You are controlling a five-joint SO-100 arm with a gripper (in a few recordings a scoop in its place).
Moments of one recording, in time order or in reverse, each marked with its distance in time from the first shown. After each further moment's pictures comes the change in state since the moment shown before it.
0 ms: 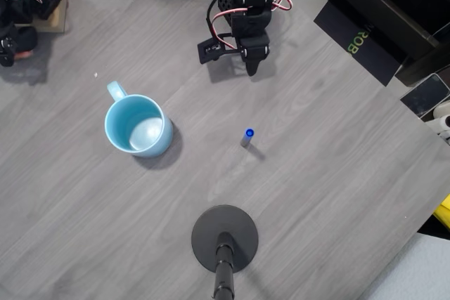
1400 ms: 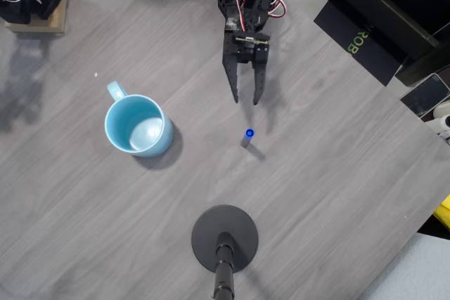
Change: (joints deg) arm 6.7 0.0 0.0 -64.2 -86.2
